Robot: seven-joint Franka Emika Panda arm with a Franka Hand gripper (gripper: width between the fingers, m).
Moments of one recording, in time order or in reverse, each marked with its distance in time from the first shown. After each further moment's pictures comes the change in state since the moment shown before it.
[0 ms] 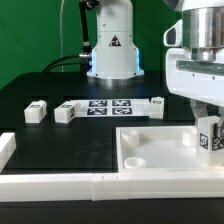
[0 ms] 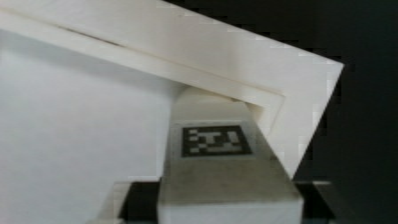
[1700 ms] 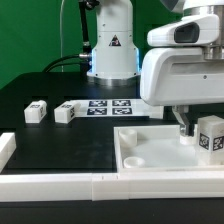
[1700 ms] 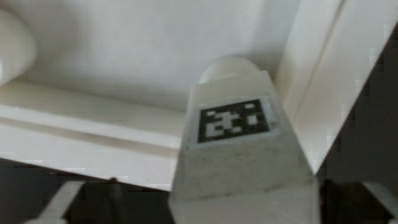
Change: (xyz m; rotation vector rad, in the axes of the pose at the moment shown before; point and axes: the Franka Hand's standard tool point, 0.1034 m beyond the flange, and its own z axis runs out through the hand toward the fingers) arm 0.005 -0.003 0.000 -0.014 0.042 -1.458
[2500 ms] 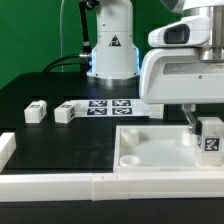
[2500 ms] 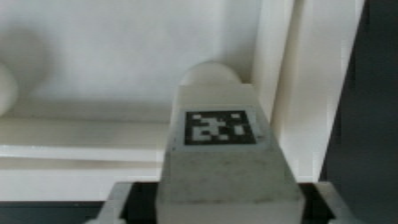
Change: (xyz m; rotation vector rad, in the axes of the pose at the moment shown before) arm 0.000 -0.003 0.000 0.012 0.006 0.448
